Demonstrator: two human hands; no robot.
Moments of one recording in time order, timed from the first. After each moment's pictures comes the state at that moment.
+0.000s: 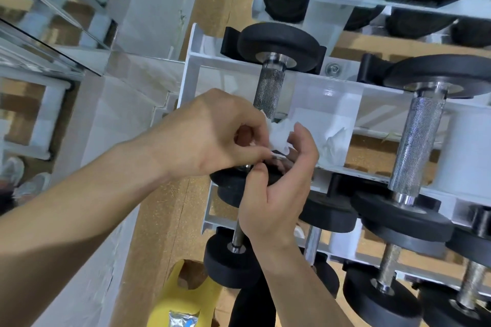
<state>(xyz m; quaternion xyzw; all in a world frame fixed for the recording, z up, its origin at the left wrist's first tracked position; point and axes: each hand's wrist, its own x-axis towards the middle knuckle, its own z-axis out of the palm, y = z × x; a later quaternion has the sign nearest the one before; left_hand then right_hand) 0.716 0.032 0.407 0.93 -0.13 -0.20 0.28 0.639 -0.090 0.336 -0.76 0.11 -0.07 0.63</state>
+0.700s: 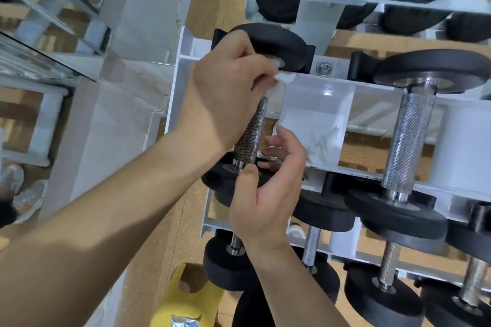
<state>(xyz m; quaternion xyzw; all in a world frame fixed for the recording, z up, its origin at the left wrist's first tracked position) 0.746 0.000 0.382 0.95 -0.06 0.16 0.25 0.642 -0.088 0.333 -0.76 0.09 -0.09 0.64</state>
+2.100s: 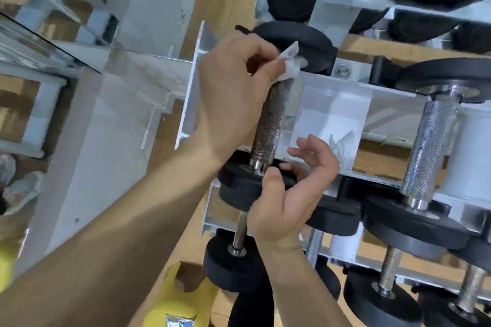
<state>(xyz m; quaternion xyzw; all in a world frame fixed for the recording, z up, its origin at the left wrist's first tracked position) 0.747 0.008 0.372 0.88 0.10 0.15 0.44 0.641 -0.080 0.328 -0.73 0.11 -0.16 0.65</state>
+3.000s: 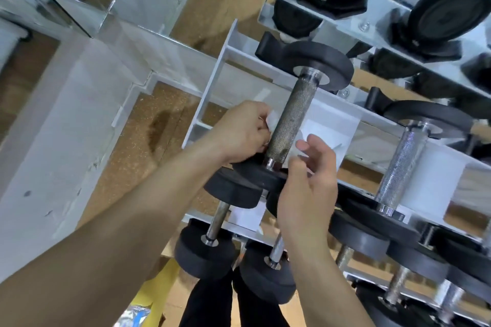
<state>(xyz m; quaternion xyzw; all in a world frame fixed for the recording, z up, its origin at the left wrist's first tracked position) 0.710 0.035 0.347 0.75 0.13 -0.26 0.59 0.649 -0.100 0.371 -0.81 0.18 0.07 0.56</state>
